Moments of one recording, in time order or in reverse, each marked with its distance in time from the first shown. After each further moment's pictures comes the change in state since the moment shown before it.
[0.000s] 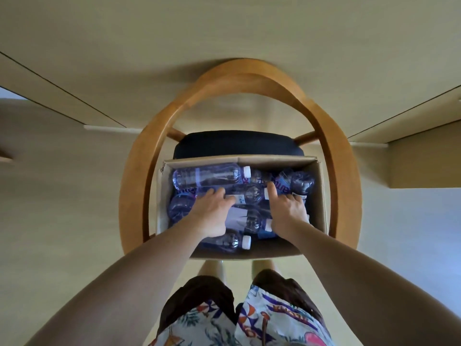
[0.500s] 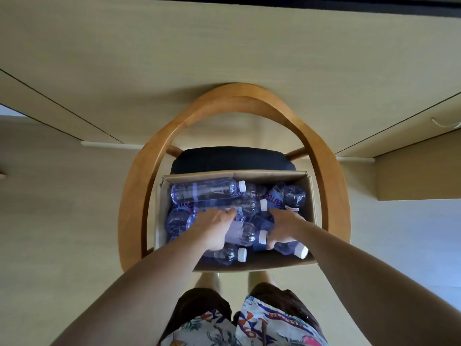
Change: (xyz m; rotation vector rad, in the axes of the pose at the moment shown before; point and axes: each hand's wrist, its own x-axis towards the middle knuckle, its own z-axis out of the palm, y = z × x) left_hand -0.008 0.011 -0.012 0.009 -0.039 0.040; right_hand 0.001 0.016 -0.044 0.230 -0.533 0.127
